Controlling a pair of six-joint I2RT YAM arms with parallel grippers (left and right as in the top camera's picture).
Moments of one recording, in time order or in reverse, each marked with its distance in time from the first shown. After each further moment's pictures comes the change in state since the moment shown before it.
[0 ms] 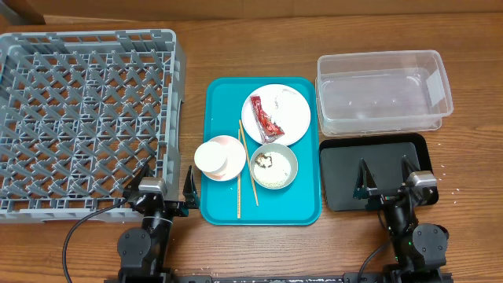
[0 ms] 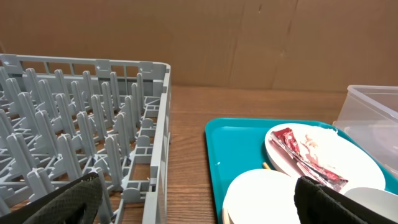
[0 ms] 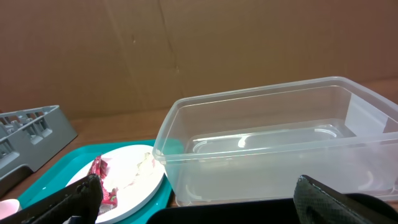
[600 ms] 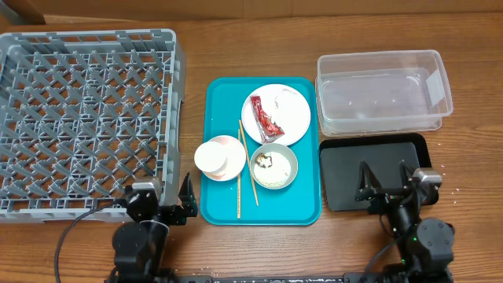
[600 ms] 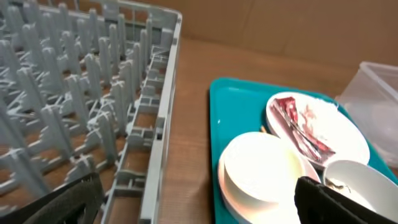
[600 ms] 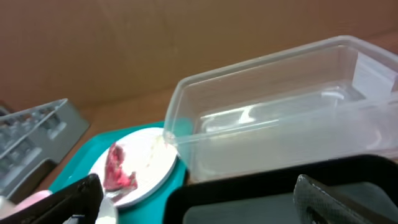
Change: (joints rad) left arm 0.000 0.053 0.188 -0.354 -0.024 -0.111; right arm 0.000 0.067 0.153 -0.220 -0.023 0.121
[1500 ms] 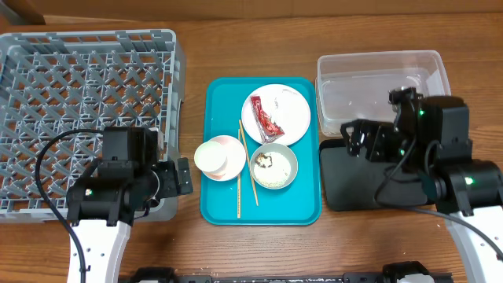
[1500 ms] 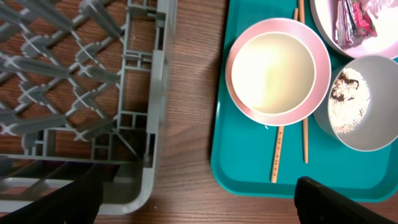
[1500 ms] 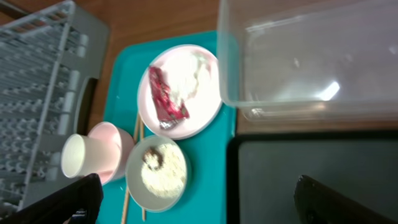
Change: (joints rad) left arm 0.000 0.979 0.831 -0.730 0.043 0.010; right arm 0.000 1.010 0.950 -0.596 -0.277 -0.038
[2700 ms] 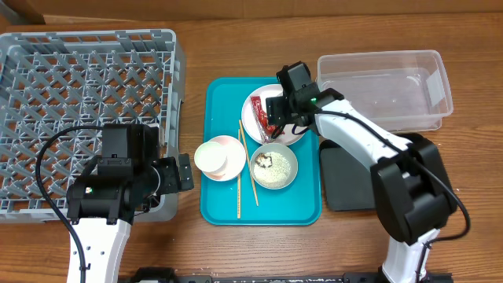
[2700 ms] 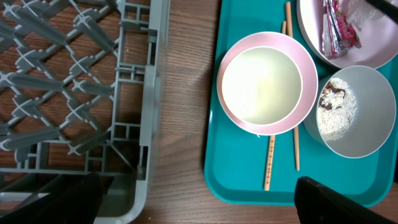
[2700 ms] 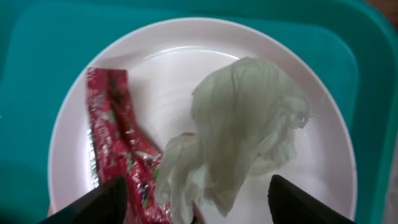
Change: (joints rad) left arm 0.000 0.004 0.006 0.034 0.016 0.000; right arm 0.369 0.919 0.283 0.388 0.316 0.080
